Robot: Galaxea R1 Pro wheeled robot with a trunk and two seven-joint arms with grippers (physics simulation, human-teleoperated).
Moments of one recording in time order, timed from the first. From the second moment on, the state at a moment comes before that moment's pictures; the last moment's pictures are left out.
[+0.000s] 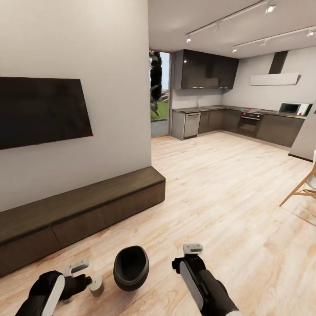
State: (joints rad) left arm -0.23 0.08 0.21 -1.19 0.28 0.95 0.13; right arm -0.42 0.17 0.27 -0.94 -0.27 0.74 -0.48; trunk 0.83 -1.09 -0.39
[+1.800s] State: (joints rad) left arm -0.27 0.07 0.21 -1.16 0.28 0.93 -0.07; right arm -0.59 0.17 0.37 -0.78 -0.36 0.78 -0.28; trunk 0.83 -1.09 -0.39
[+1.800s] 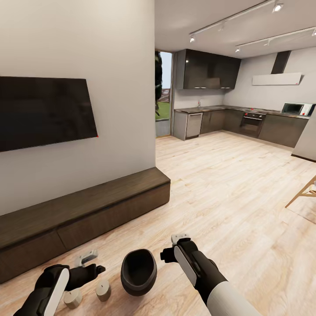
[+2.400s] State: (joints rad) left arm -0.27 0.06 0.20 -1.15 0.28 0.87 -0.13; right arm -0.59 0.17 0.44 -0.78 -0.36 0.77 -0.27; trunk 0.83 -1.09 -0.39
